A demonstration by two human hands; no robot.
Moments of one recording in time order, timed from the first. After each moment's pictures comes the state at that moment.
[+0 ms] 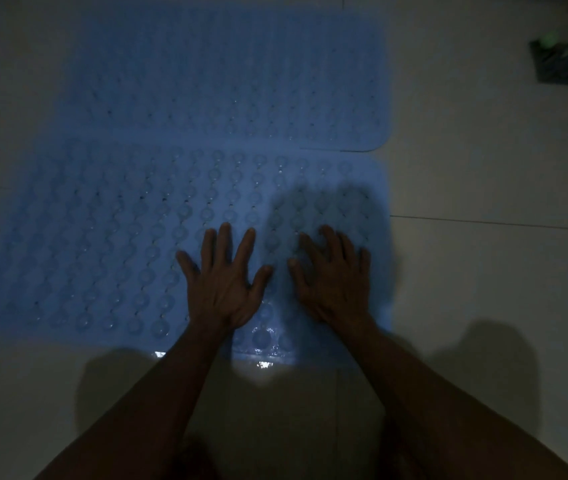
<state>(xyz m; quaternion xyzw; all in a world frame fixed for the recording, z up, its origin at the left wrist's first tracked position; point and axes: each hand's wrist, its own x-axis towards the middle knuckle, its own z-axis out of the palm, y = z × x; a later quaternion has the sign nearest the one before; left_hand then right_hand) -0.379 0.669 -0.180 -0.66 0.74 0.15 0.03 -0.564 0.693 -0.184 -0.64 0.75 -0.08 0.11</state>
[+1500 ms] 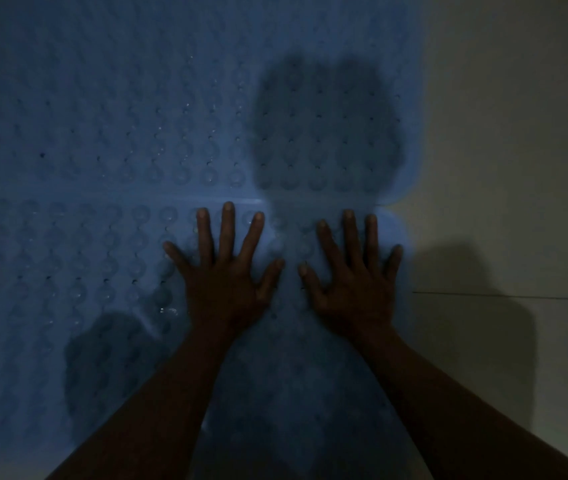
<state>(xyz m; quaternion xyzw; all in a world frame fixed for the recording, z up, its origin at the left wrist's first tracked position) -0.414 0.517 -0.192 -0.63 0.77 0.10 0.05 -0.608 0.562 -0.201 -0.65 0.76 -0.01 0.11</state>
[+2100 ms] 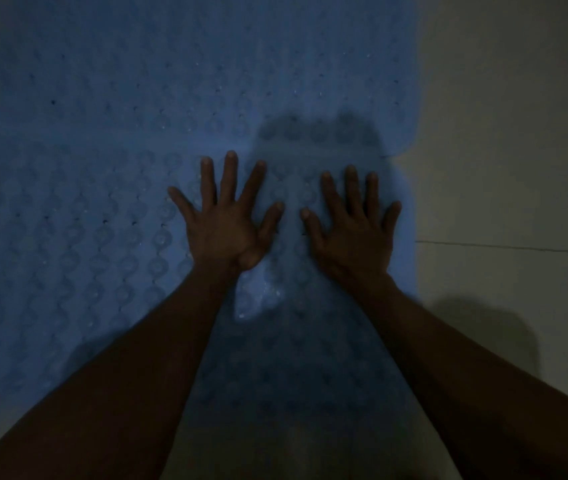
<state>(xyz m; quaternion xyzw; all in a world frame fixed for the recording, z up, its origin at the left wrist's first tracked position) -0.410 0.526 -0.209 -0.65 0.75 0.11 -0.01 -0.594 0.573 -0.211 -0.61 0.78 -0.05 0.12</state>
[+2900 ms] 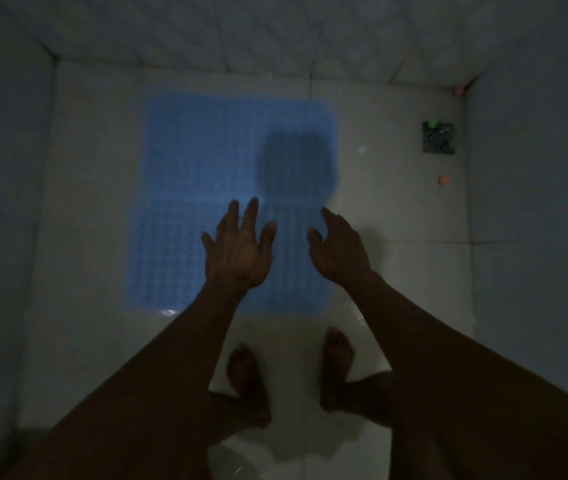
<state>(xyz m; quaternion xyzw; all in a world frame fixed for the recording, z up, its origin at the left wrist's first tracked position) -0.401 0.591 0.308 -0.67 0.67 0.33 0.03 -0.574 0.615 0.301 -0.46 0.79 -0.07 0.40</state>
